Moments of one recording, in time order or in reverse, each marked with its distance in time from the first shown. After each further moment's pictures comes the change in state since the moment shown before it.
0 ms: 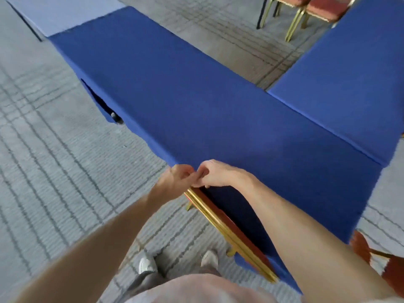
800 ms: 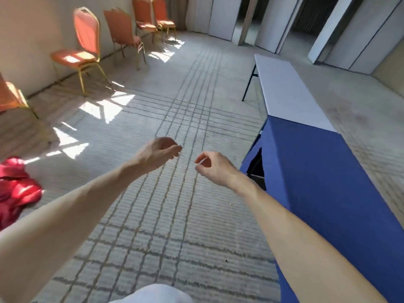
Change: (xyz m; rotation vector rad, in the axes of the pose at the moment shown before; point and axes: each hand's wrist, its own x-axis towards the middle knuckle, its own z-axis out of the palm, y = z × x) left_hand -0.256 -0.279 -0.387 -0.311 0.941 -0.280; right_hand 0.115 -0.497 0.193 -0.446 -0.088 -0.841
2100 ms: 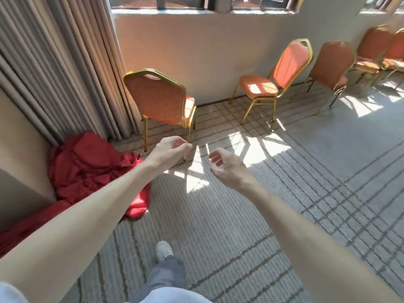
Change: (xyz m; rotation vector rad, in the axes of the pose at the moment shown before) left_hand 0.324 -0.394 -0.601 -0.086 0.850 -0.594; right_hand 0.797 -0.463 0.260 -0.130 -0.470 -0.774
